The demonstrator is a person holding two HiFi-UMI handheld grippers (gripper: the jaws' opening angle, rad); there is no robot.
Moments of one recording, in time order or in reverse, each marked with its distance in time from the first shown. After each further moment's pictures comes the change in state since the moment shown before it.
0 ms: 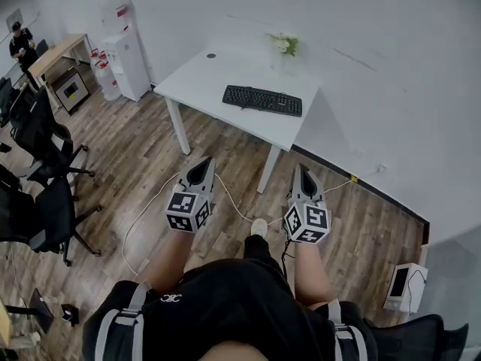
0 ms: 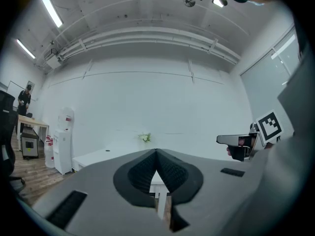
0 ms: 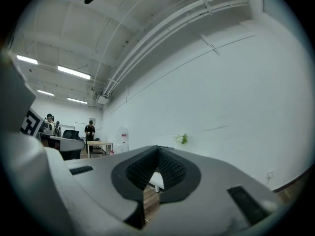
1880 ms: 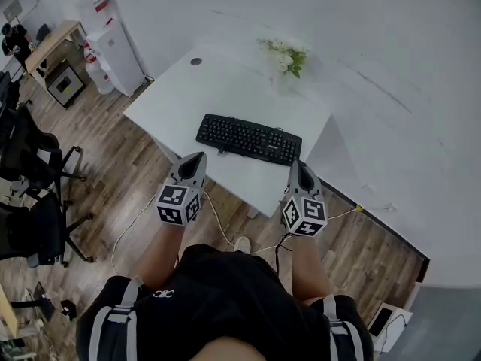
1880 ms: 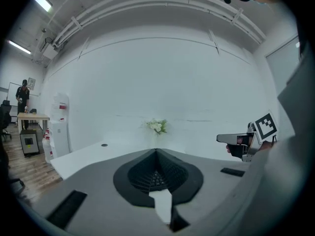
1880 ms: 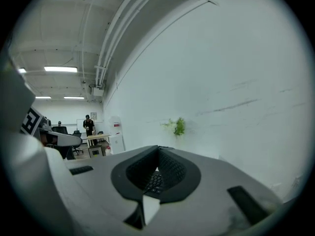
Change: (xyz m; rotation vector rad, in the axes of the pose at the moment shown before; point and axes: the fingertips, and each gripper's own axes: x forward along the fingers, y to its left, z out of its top) left arm 0.405 0.098 -0.021 -0.012 0.184 0.098; right arm 0.397 -0.208 -0.055 0.063 0.179 0.079
